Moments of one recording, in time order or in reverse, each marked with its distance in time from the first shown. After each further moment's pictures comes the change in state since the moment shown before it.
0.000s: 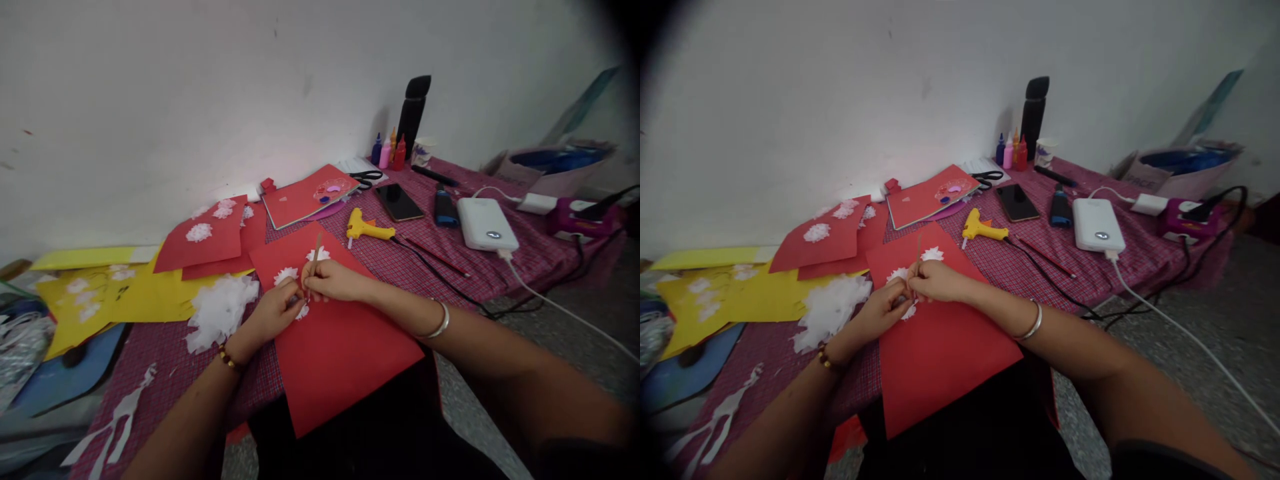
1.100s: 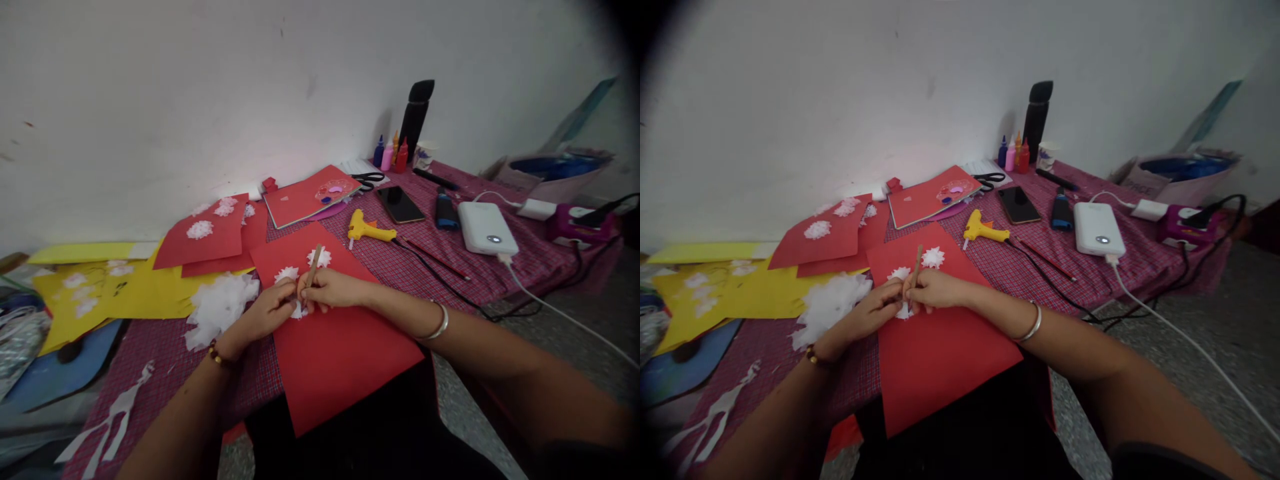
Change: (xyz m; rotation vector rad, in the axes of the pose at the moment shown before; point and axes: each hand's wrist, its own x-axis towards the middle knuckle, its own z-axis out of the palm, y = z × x) left_hand -0.003 0.011 -0.018 -0.110 -0.126 0.004; right_hand 0.000 0.006 0.007 0.002 -0.203 0.052
